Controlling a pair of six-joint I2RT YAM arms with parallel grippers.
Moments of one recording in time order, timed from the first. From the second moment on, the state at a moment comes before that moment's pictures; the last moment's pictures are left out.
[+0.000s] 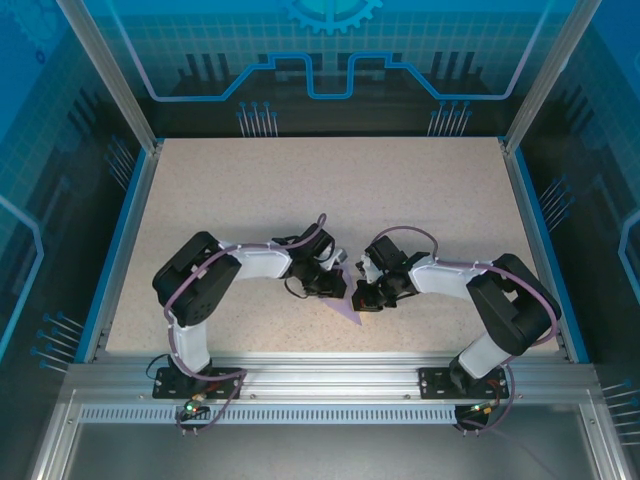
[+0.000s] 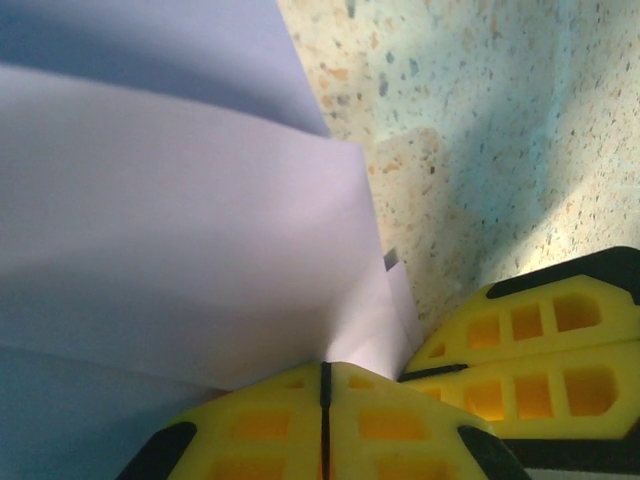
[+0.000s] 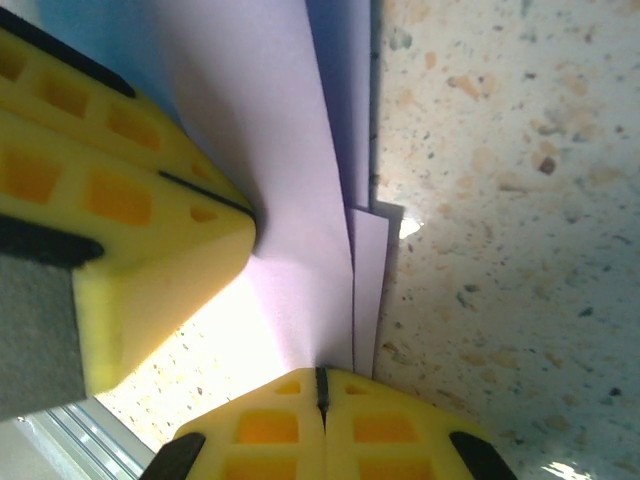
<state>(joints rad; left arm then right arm) -0.68 1.88 1.00 -0.27 0.56 -0.57 0.62 1.59 0.69 -0.38 -0.47 0.56</state>
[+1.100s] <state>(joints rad) -0.51 1.74 0.98 -0.27 0.56 -0.48 0.62 1.59 0.70 -0.38 -0.47 0.56</state>
